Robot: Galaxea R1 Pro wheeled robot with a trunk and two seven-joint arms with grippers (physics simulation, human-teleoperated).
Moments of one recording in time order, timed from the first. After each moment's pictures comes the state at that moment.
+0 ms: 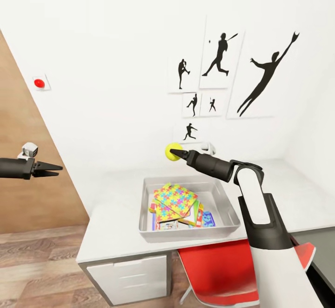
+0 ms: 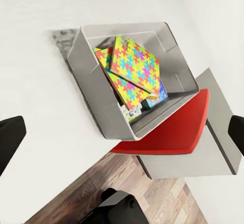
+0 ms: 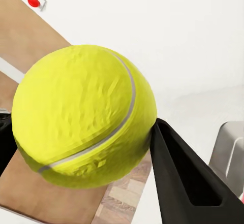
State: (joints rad) left arm -1.19 0.96 -0.79 -0.82 0.90 0.93 -1.21; right arm -0.73 0.06 0.07 -1.58 -0.93 1.01 0.01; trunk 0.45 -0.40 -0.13
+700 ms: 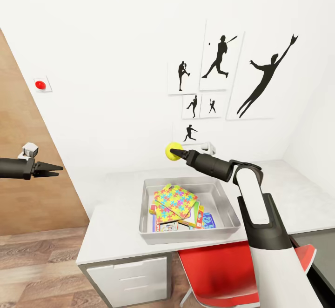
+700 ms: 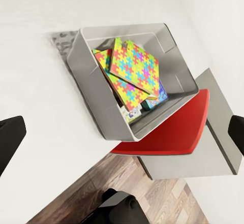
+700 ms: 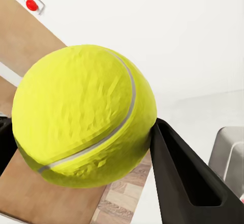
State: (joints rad) left arm -1.19 0.96 -0.79 -0.82 0.90 0.93 -1.21; right arm -0.73 0.06 0.08 -1.58 -0.93 1.00 0.00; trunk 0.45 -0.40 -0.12
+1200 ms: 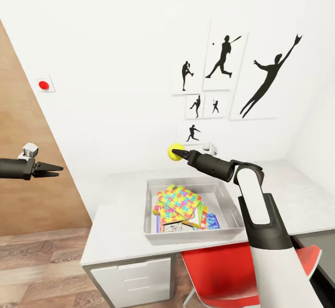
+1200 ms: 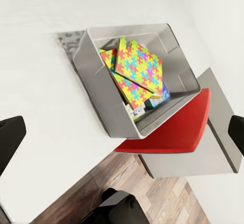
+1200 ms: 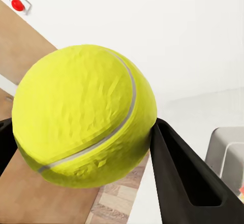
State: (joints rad) left arm -1.19 0.96 -0.80 -0.82 0.90 0.93 -1.21; right arm -0.73 0.06 0.07 -1.58 -0.92 1.00 -0.04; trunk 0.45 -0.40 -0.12
